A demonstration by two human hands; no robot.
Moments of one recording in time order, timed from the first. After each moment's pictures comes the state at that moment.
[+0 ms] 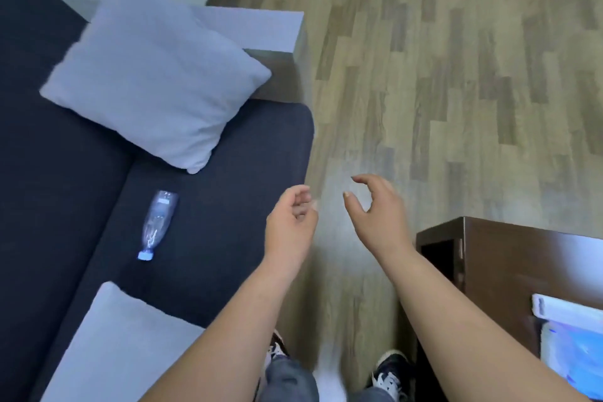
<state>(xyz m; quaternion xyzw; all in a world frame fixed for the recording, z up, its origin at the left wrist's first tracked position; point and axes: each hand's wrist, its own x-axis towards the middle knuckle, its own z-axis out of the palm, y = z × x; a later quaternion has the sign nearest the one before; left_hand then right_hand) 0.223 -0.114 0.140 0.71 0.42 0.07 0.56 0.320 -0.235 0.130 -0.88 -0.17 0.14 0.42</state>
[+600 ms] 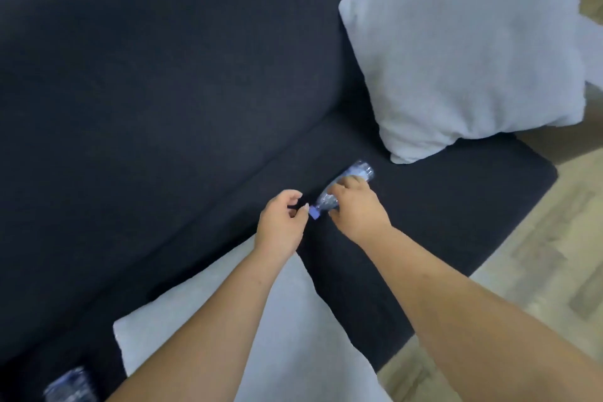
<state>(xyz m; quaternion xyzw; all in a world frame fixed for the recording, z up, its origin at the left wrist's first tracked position) -0.054 0.170 0.072 0.57 0.66 0.14 0.47 0.110 0.146 0.043 -0.73 -0.63 0.25 0.06</state>
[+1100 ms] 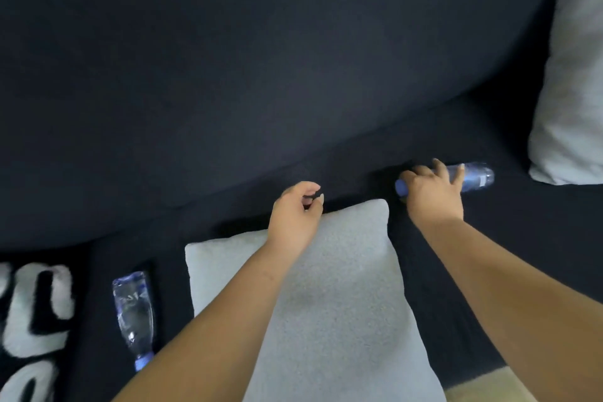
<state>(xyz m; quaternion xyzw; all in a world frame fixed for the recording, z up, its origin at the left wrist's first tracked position) -0.209 0.166 0.020 0.49 0.73 0.21 0.43 0.032 0.201 -0.013 -0.71 -0.68 0.13 -0.15</state>
